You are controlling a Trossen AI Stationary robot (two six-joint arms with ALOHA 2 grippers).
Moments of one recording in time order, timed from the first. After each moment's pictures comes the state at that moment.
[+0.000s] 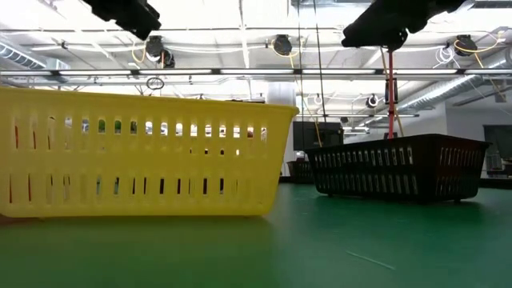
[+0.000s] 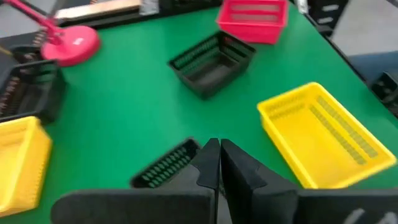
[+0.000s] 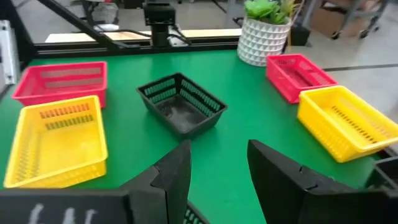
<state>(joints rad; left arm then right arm) -0.08 0.92 0.83 -0.47 0.07 0.14 0.32 0.98 0.65 -0.11 0.53 0.22</state>
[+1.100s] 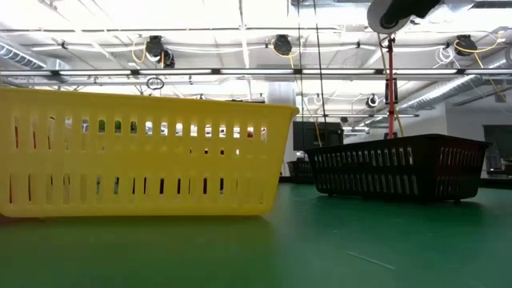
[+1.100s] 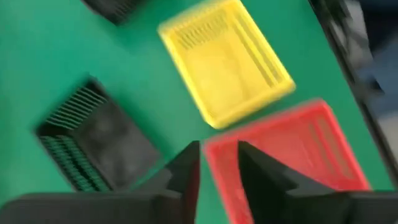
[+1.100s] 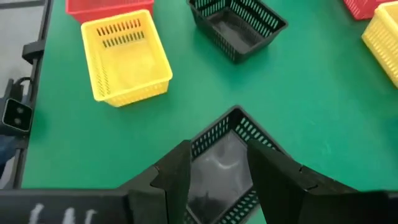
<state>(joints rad) -0.63 1.31 1.23 -1.00 -0.20 -0.27 0.51 1.21 1.06 -0.76 0.42 0.56</state>
